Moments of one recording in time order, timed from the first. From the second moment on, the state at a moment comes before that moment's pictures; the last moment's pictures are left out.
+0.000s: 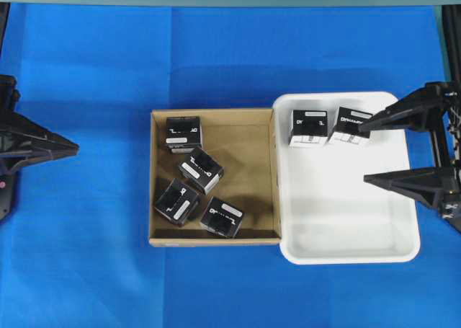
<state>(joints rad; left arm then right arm) -0.04 -1.03 1.02 0.02 0.13 -0.12 0.04 -0.92 1.06 -0.05 0.06 0.24</state>
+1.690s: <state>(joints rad) -0.04 -1.05 1.06 0.02 0.15 -0.13 0.03 -0.94 1.15 -0.05 0.11 0.22</state>
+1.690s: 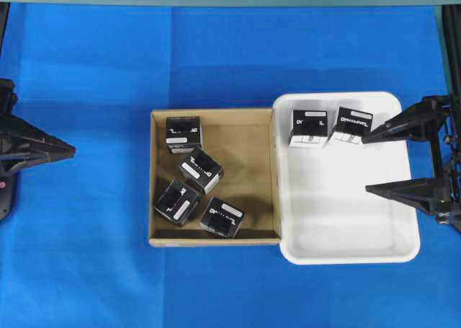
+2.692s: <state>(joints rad) -0.04 -1.02 1.06 0.02 0.15 -0.17 -0.01 -0.96 1.17 -0.06 0.10 0.22</state>
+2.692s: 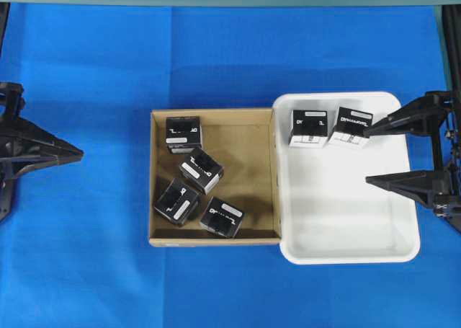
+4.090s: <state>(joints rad) -0.04 -1.02 1.08 0.02 0.16 -0.19 -0.07 -0.99 1.17 -0.07 0.06 0.21</state>
